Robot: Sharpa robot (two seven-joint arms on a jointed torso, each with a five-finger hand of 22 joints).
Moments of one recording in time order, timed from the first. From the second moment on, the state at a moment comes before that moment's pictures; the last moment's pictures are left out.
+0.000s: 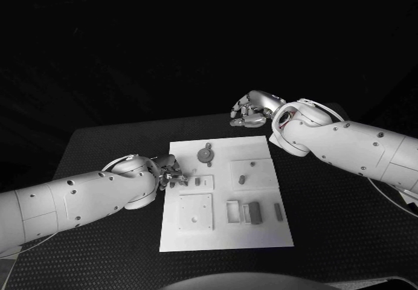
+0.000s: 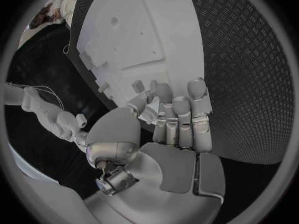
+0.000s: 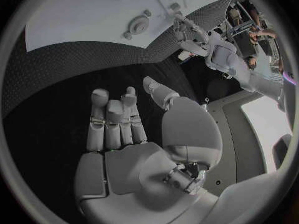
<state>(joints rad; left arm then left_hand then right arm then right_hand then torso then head) 1.22 -0.65 -0.24 1.39 -1.19 -0.19 -0.44 0.90 0.04 0.49 -0.14 0.33 1.09 0.01 0.40 0.70 1.26 -0.07 0.86 0.63 1.12 -0.16 1.39 0.58 0.01 1.29 -0.26 0.55 1.31 1.22 -0.71 0.06 1.32 -1.37 -0.32 -0.10 1.01 -0.19 0.66 -0.16 0.07 0.99 0.11 0.21 0.64 1.06 0.00 0.99 1.07 1.15 -0.10 1.39 0.90 0.25 1.10 -0.01 0.93 1.31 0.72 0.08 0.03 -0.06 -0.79</state>
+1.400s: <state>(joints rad) 1.21 -0.64 -0.24 1.38 -1.21 -0.19 -0.44 0.91 0.03 0.49 -0.13 0.33 1.09 0.01 0.40 0.70 1.26 -0.08 0.86 0.63 1.12 -0.16 1.39 0.58 0.01 1.29 -0.26 0.55 1.31 1.22 -0.72 0.06 1.32 -1.37 -0.32 -0.10 1.01 -0.19 0.66 -0.16 0.07 0.99 0.11 0.21 0.64 1.06 0.00 0.99 1.07 1.15 -0.10 1.39 0.90 0.25 1.10 -0.01 0.93 1.31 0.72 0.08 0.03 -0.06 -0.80</state>
